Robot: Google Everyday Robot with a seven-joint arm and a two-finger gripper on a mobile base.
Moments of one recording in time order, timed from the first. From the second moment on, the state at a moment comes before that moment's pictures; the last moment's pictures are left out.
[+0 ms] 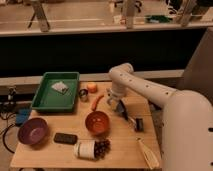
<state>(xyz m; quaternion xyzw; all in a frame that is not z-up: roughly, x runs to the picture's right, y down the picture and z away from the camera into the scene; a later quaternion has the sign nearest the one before) 0.061 0.101 0.887 -0.02 -0.37 -0.90 0.21</state>
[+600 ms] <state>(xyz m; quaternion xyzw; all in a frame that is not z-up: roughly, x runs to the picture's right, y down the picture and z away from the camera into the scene) 0.054 0.105 0.883 -0.01 -0.38 -0.90 0.19</state>
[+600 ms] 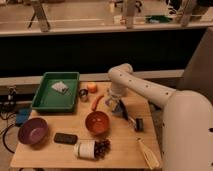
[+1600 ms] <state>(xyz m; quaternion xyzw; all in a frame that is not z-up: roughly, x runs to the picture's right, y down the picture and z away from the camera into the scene) 0.051 0.102 0.875 0.04 -0.38 -0.91 0.17</state>
